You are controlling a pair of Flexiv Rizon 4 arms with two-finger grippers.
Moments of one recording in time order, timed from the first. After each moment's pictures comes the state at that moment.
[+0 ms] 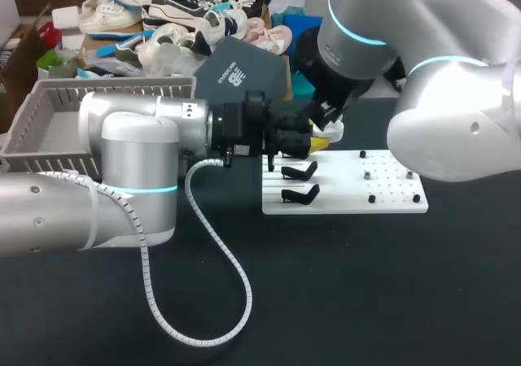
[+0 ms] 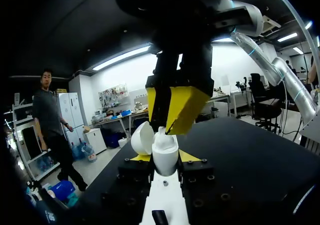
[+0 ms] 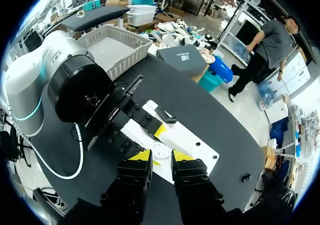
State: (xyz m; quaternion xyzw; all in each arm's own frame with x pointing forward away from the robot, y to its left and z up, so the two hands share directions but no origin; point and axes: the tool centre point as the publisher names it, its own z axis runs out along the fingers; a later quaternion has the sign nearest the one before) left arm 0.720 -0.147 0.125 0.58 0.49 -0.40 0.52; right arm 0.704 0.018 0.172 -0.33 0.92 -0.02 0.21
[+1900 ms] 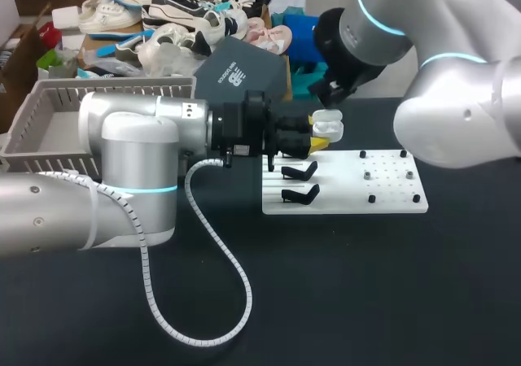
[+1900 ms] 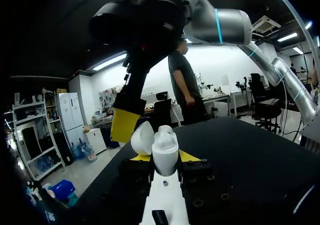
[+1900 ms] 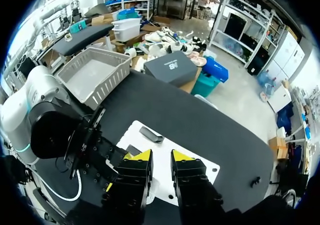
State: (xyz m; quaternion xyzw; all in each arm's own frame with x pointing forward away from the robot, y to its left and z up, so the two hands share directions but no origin) left arm 0.720 -0.147 0.125 0.58 0.49 -0.40 0.52; right arm 0.761 0.005 0.168 -0.26 0.93 0.03 0.25
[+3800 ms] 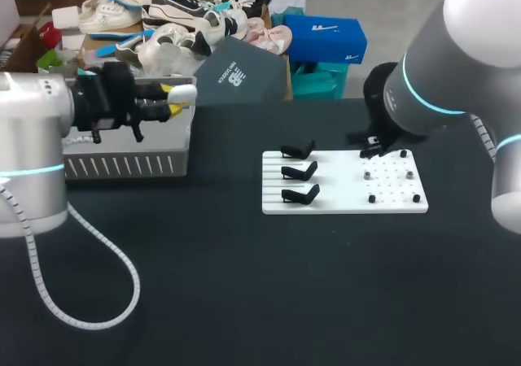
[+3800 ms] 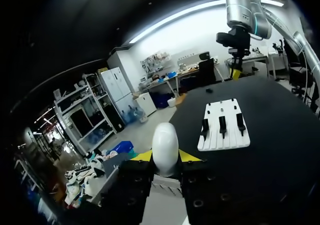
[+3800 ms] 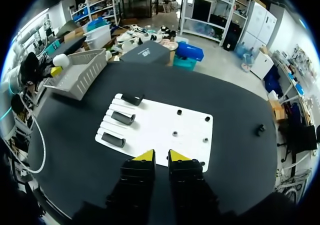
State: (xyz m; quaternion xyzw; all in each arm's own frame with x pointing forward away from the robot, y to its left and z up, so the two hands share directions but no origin) left arm 0.806 0.117 0.134 0.53 0.63 -0.15 0.54; right arm 0.679 -0.057 0.126 -0.12 0.96 0.02 0.25
